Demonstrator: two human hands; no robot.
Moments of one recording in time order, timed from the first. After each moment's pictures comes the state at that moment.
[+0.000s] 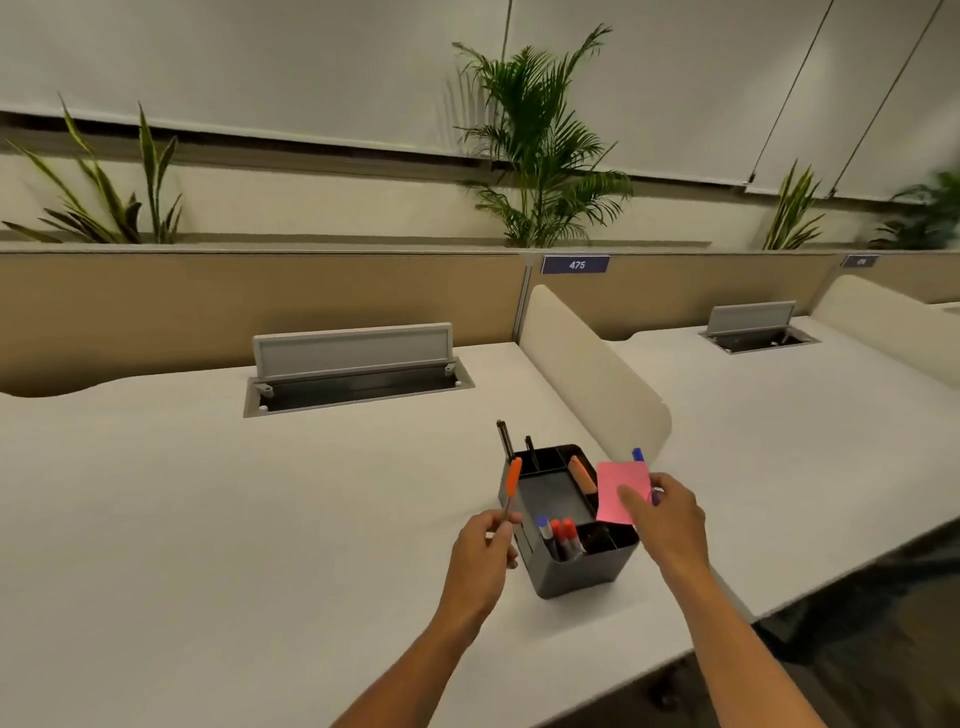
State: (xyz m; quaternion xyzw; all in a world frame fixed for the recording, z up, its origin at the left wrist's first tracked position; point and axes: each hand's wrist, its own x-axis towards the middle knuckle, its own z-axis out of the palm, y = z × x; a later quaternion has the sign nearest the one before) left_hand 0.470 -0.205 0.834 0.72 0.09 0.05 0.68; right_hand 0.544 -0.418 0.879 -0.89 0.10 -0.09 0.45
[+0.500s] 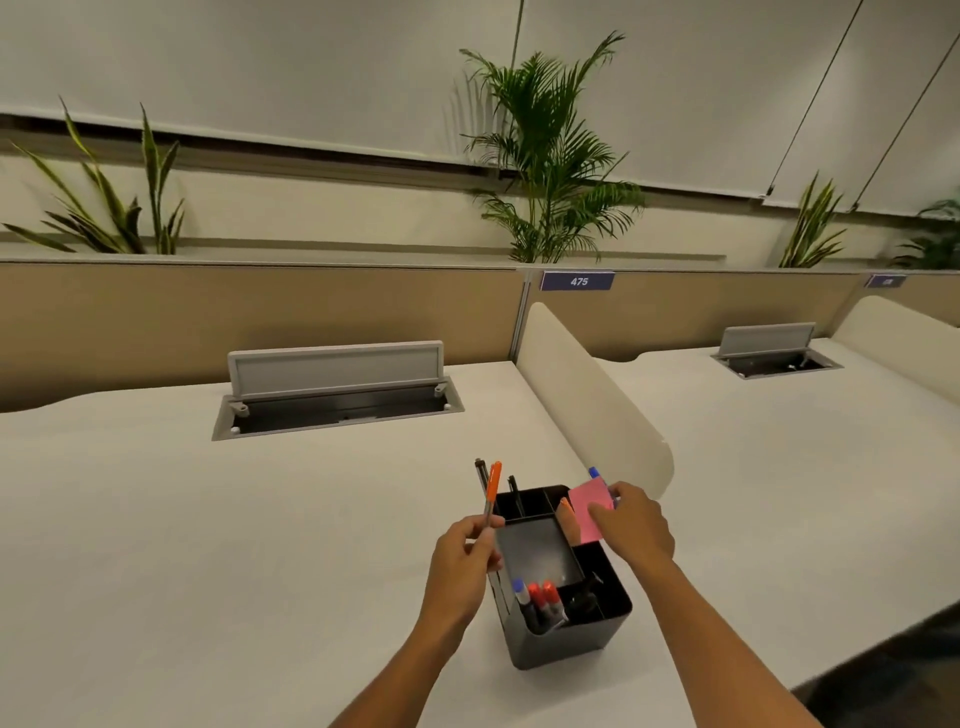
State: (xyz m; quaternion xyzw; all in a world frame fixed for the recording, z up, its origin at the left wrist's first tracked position) left_hand 0.546 -0.218 0.834 0.69 0.13 0.09 0.70; right_hand 0.657 -0.421 0.859 -0.95 0.08 0.01 0.29
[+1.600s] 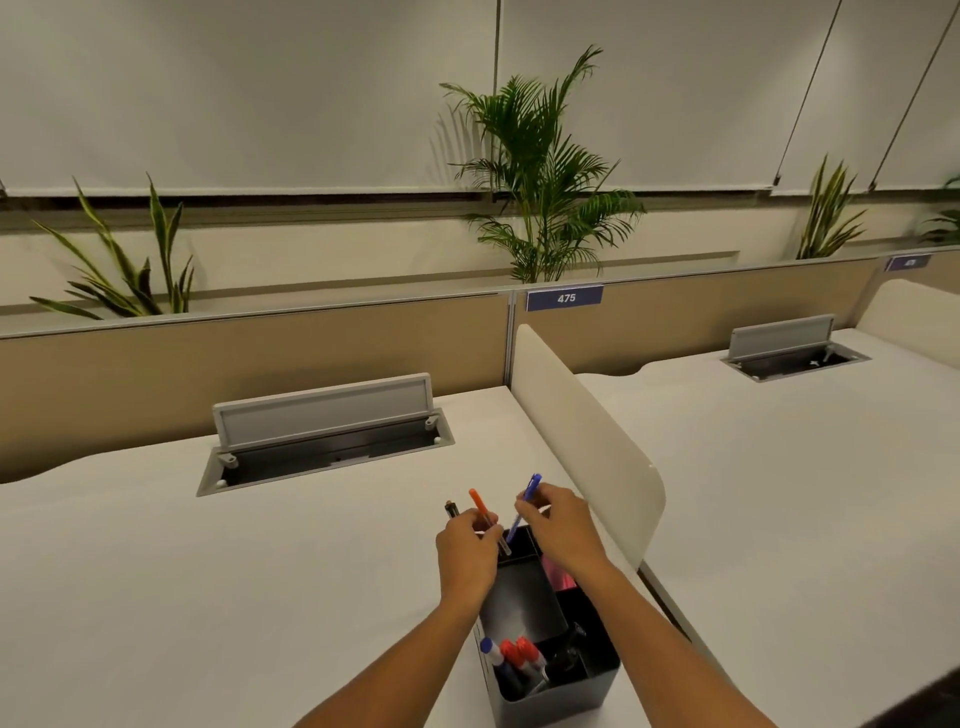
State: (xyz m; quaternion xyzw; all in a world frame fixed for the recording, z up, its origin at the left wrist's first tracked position) left_hand 0.642 -0.255 0.846 0.80 0.22 0.13 0.54; right_hand 0.698 -0.375 0.857 -0.88 -0.09 0.00 0.46
